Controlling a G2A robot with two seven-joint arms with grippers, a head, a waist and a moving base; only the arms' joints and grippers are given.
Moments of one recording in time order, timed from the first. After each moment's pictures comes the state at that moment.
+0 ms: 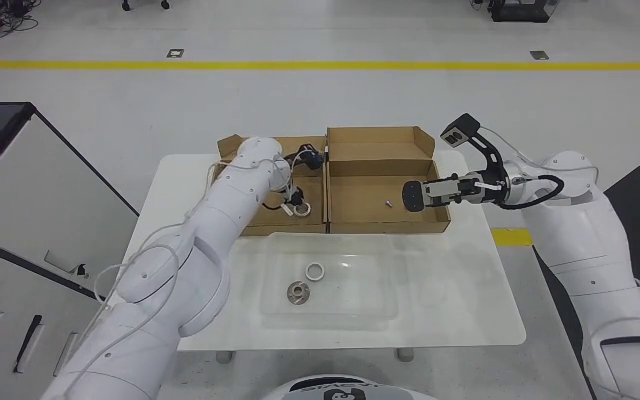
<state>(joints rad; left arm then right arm) 0.40 -1.61 -0.53 -0.29 1.01 -0.54 -0.80 -1.00 -0.92 1.24 -1.39 0.68 -0.28 1.54</state>
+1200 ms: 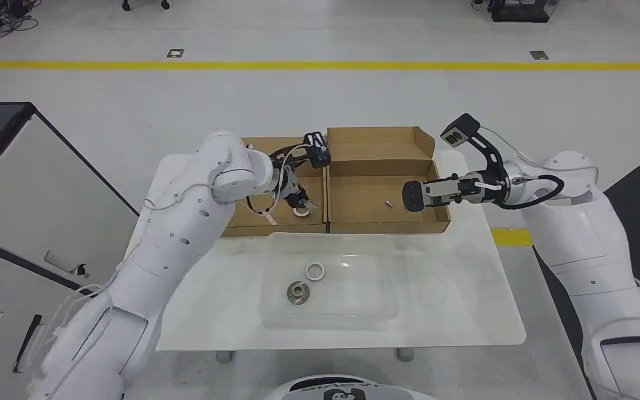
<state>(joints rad) 0.83 -1.19 -0.94 -1.53 0.88 -0.65 -1.17 -1.00 -0.92 1.24 -1.39 0.68 -0.28 1.54</state>
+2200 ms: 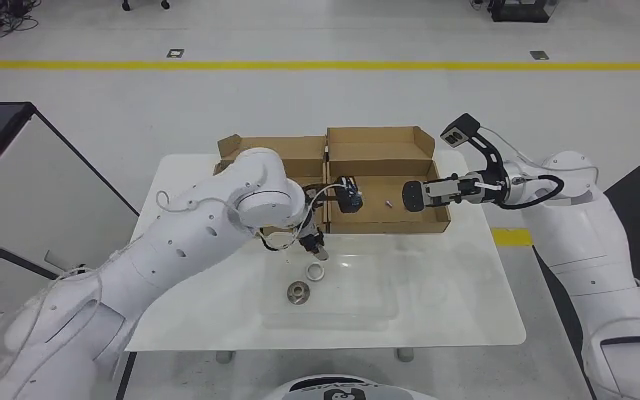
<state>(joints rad) 0.58 -1.10 -0.51 -1.71 0.52 -0.35 -1.47 -1.00 -0.92 1.24 -1.39 0.68 -0.28 1.54</state>
